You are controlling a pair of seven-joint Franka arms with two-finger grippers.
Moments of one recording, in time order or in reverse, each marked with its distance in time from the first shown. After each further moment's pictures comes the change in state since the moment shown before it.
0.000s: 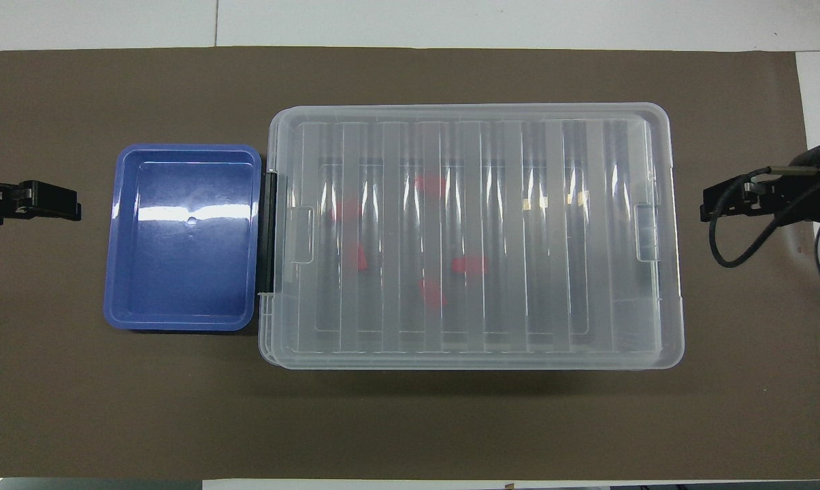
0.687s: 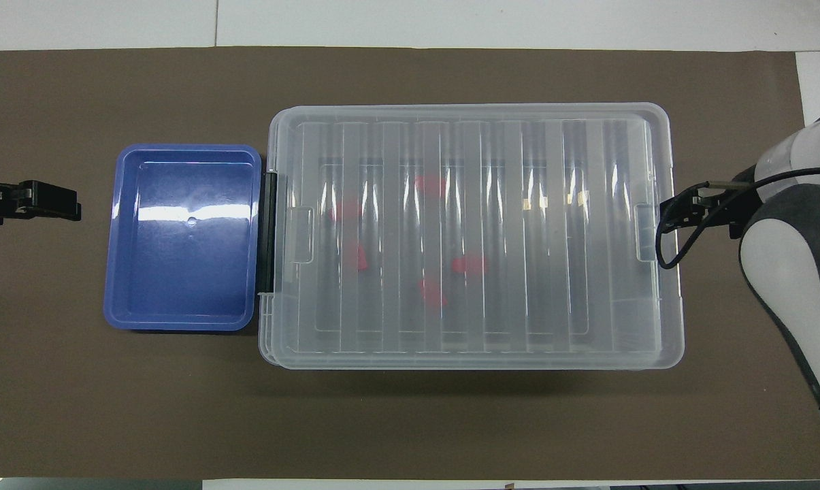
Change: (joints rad) left arm 0.000 0.000 0.000 0.000 0.000 0.000 0.000; right arm 0.009 0.009 0.021 -0.127 0.001 0.117 0.050
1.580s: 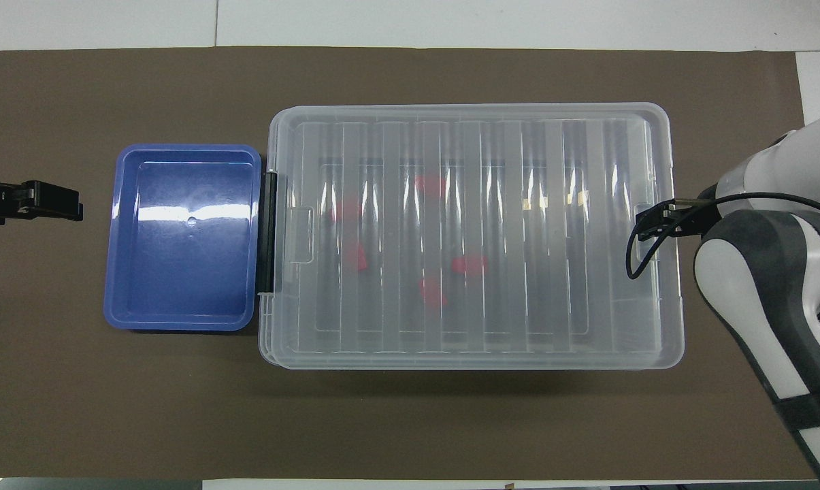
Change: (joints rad) left arm 0.000 0.000 -0.004 0.000 0.000 -0.001 0.000; right arm -0.001 0.000 0.006 -0.124 0.000 0.113 -0.005
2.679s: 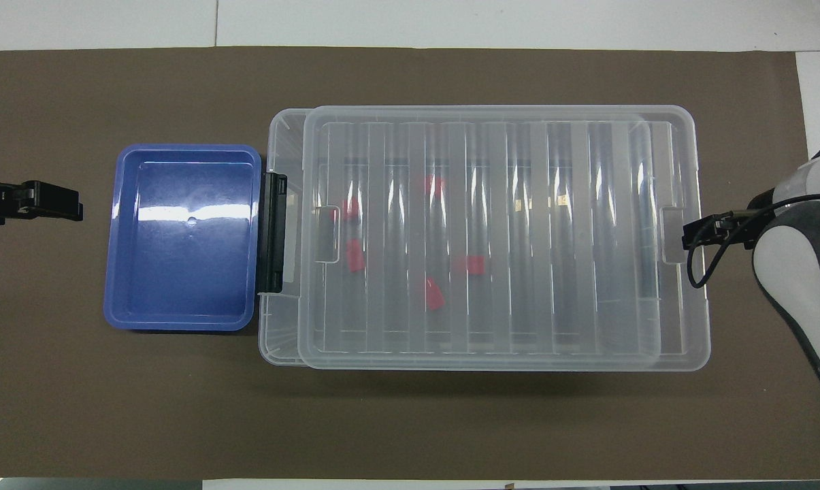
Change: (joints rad) left arm 0.000 0.000 0.000 0.000 0.000 0.000 0.000; right arm -0.009 -0.004 -0.136 -0.019 0.000 0.000 -0.245
